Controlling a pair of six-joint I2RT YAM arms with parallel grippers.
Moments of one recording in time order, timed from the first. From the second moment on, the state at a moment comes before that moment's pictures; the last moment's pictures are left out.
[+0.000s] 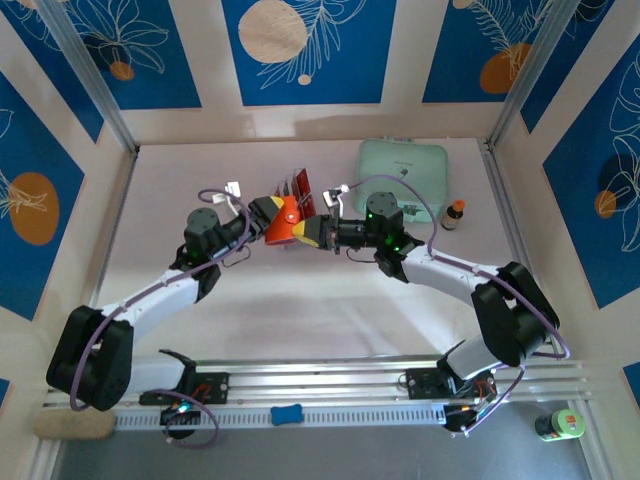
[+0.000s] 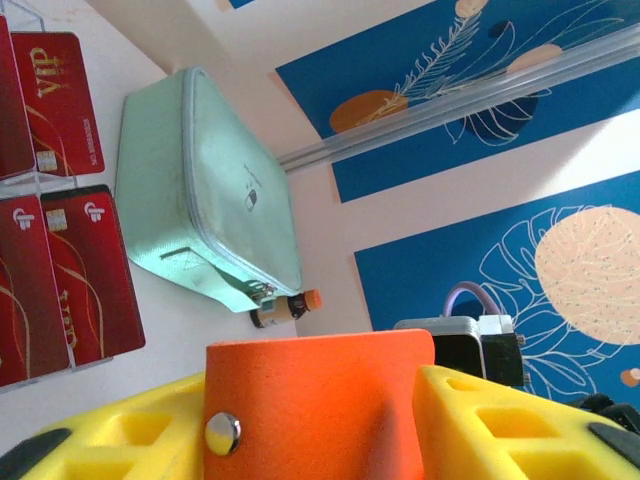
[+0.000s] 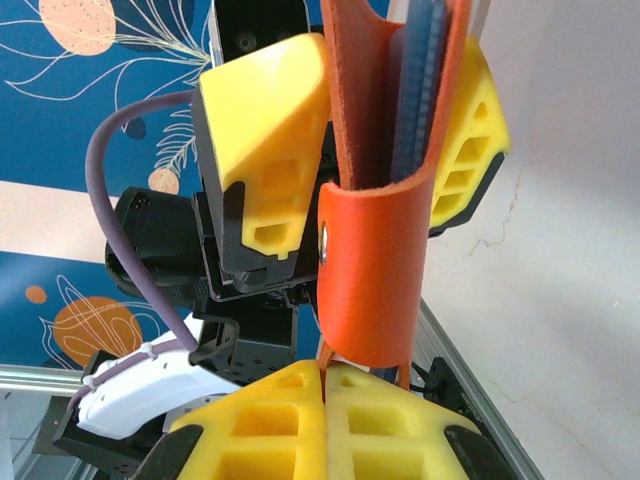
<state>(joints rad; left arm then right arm) -0.39 1.27 0.60 0.62 0.45 -1.18 0.62 1.49 0.82 0.59 -0.83 1.30</state>
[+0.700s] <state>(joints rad) -0.40 1.24 0.58 0.53 0.42 -1.10 0.61 1.32 1.04 -0.22 -0.53 0.82</state>
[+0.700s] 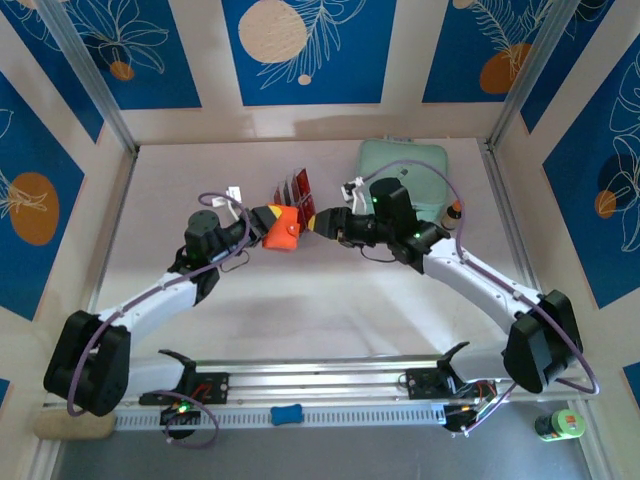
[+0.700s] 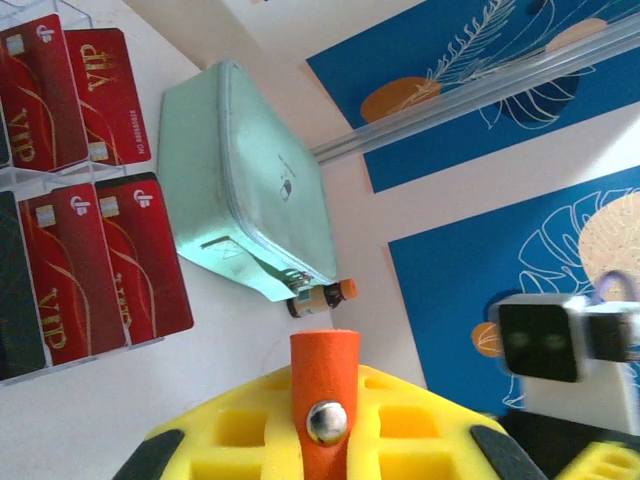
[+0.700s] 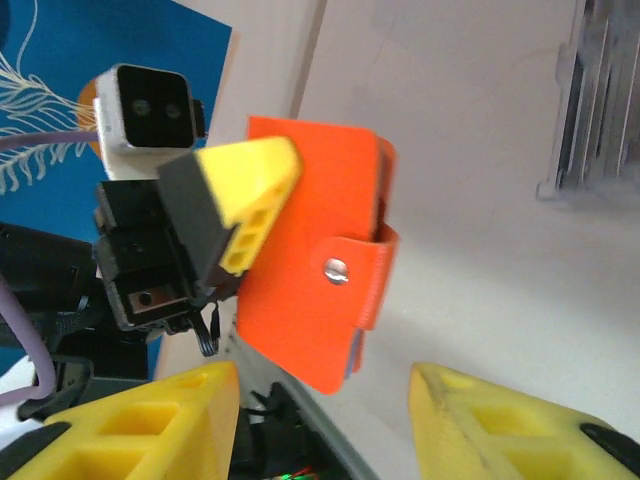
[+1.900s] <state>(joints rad) -0.53 1.23 0.57 0.44 0.26 -1.11 0.76 1.56 1.11 -0.49 0.06 0.63</state>
